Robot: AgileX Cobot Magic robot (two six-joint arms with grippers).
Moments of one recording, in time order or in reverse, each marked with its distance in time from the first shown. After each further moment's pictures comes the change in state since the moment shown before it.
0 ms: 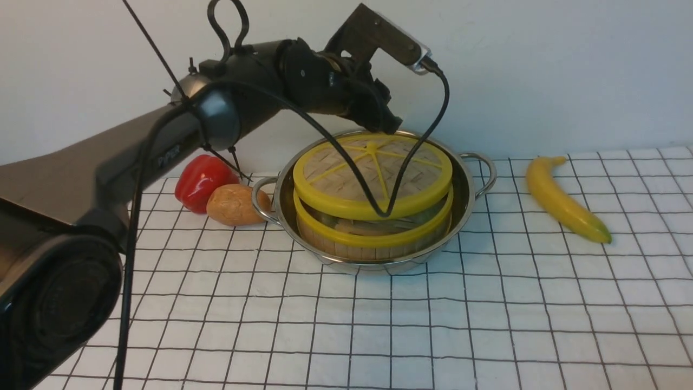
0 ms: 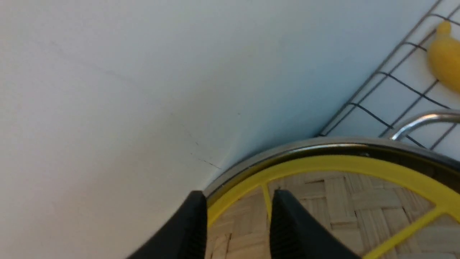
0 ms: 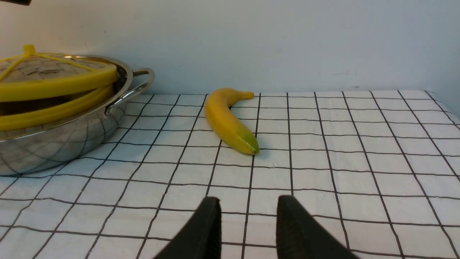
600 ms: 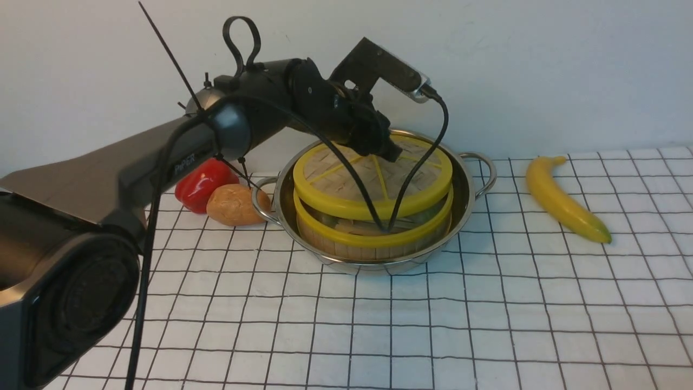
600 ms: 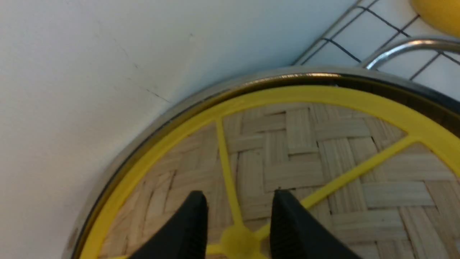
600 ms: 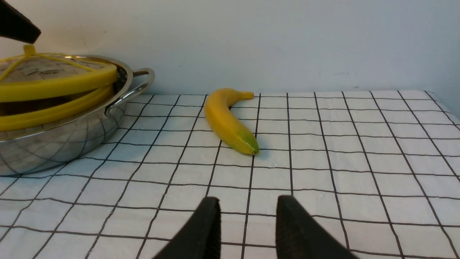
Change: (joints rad) right arm 0.000 0.000 0.000 0.000 0.000 0.000; left arm 0.002 0.034 0.000 0.000 0.162 -0.033
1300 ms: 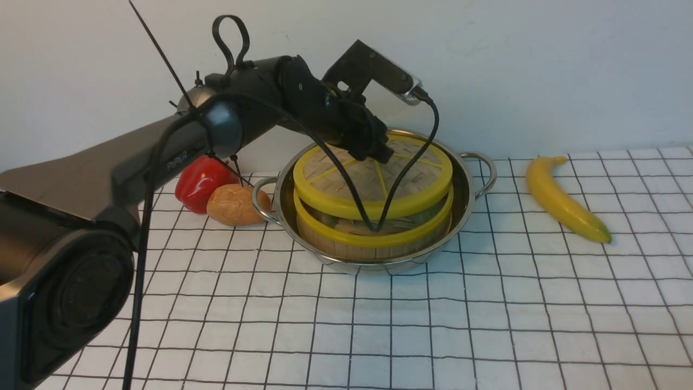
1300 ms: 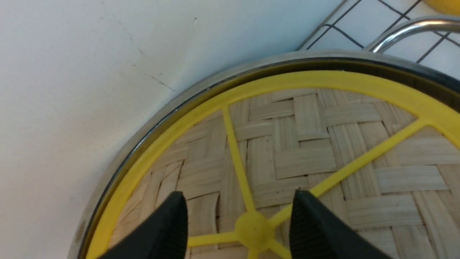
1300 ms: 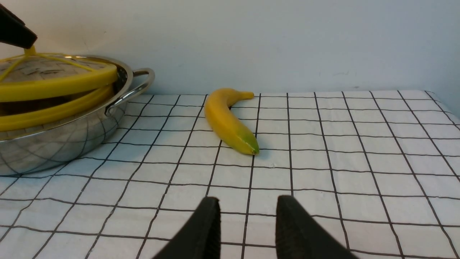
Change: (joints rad) right arm 0.000 0.000 0.000 0.000 0.000 0.000; left arm 0.021 0.000 0.000 -0.056 0.009 0.057
